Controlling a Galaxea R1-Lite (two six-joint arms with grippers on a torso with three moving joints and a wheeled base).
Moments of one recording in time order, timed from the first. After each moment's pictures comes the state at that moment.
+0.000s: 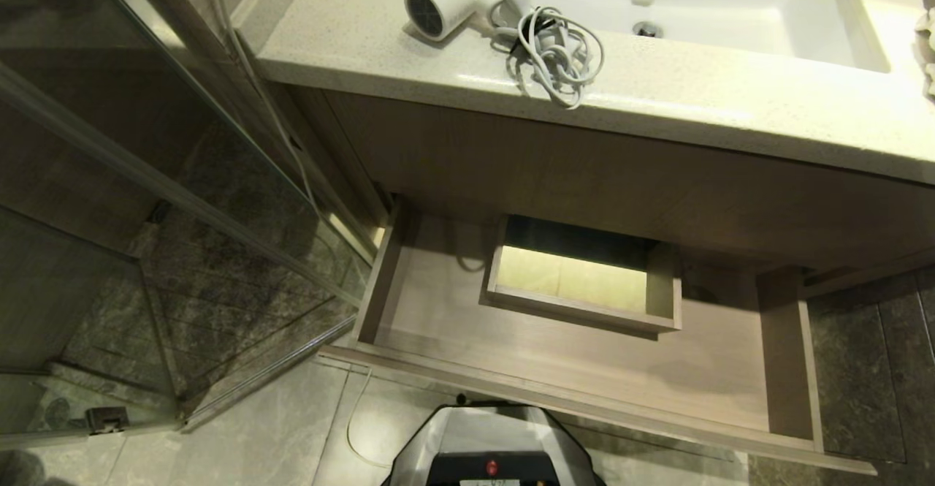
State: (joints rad) left arm 0.00 0.00 0.00 0.00 0.00 0.00; right arm 0.28 0.46 -0.31 0.13 -0.15 -0.29
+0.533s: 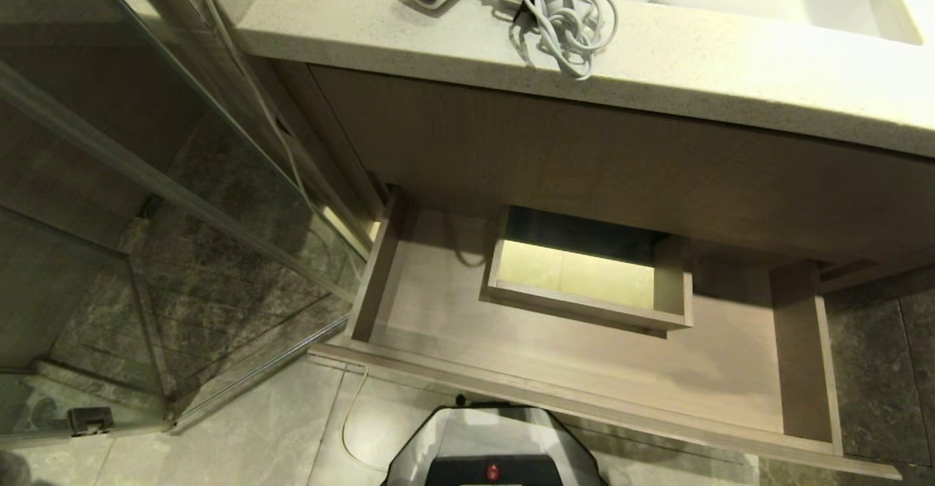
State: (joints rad) left arm 0.00 0.00 0.00 0.00 0.00 0.00; right arm 0.28 0.46 -0.31 0.13 -0.15 -0.29
